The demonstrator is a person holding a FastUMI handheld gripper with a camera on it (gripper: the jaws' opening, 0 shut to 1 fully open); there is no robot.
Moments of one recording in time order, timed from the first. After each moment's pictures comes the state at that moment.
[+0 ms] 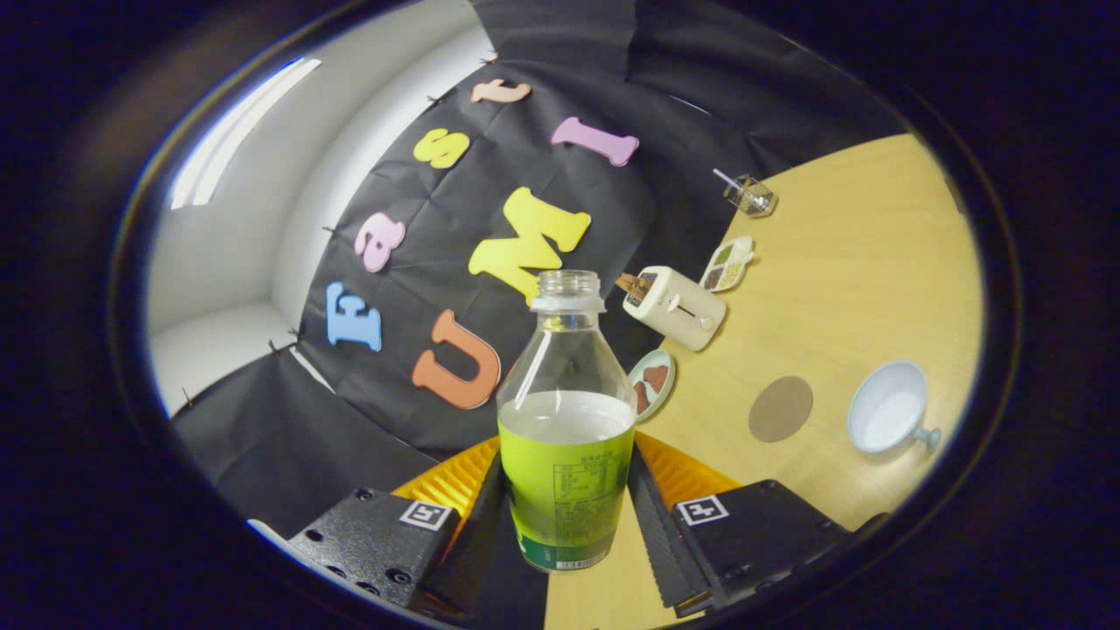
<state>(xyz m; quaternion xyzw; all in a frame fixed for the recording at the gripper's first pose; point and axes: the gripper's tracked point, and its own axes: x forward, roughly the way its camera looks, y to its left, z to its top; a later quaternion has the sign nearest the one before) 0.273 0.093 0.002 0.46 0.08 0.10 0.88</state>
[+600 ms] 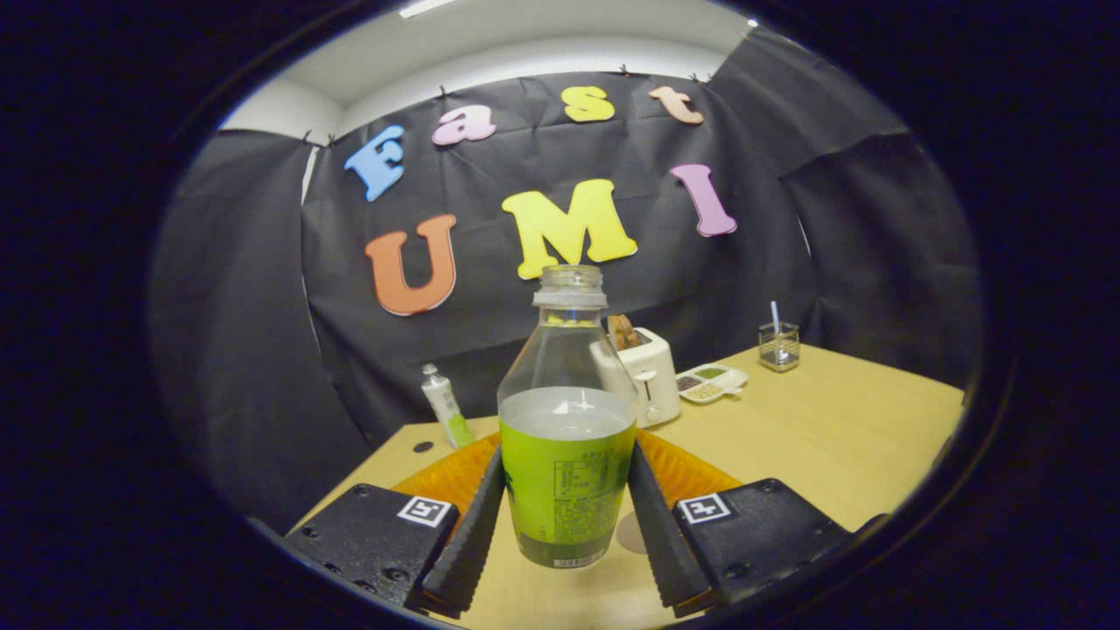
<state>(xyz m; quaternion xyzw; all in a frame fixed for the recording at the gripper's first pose) 0.357 0.046 -0.060 0.09 0.08 -0.01 0.99</state>
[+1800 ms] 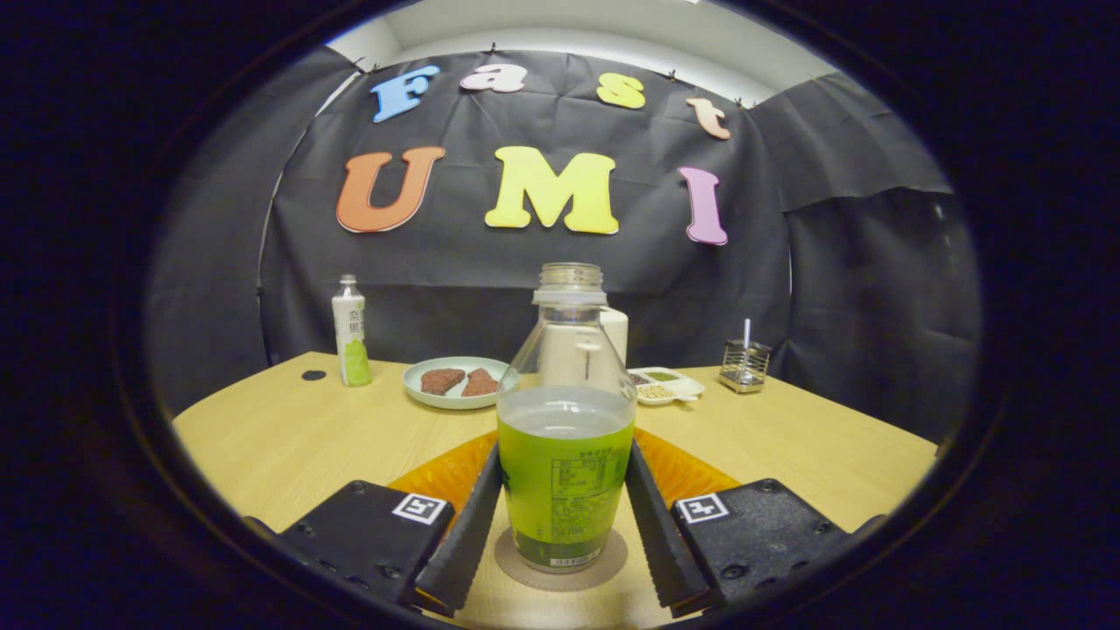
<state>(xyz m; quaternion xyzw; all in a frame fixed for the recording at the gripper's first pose) 0.420 -0.002 -0.139 0.00 0.09 -0.07 0.99</state>
